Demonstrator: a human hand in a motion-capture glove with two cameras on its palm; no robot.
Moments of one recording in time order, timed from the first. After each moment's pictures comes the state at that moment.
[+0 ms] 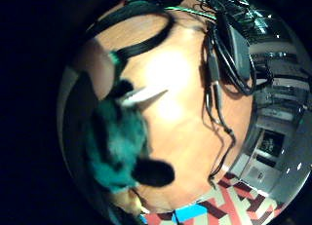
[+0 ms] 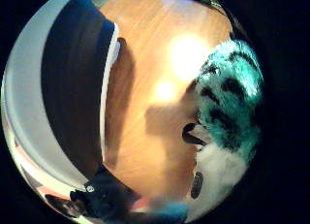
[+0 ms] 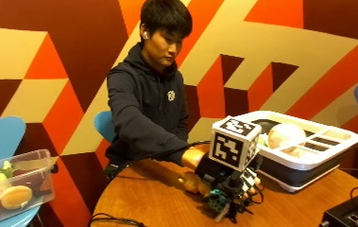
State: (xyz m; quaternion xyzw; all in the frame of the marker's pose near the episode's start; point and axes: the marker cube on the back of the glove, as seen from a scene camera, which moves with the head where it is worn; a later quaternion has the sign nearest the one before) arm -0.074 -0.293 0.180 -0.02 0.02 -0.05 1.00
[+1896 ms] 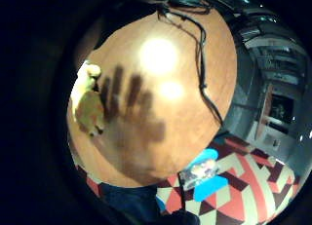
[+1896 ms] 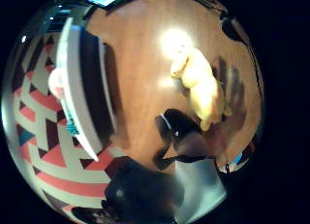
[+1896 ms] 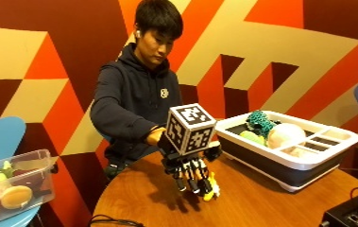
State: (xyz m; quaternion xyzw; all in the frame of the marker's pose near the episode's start) arm -0.034 -0.168 0.158 -0.12 0.01 0.13 0.98
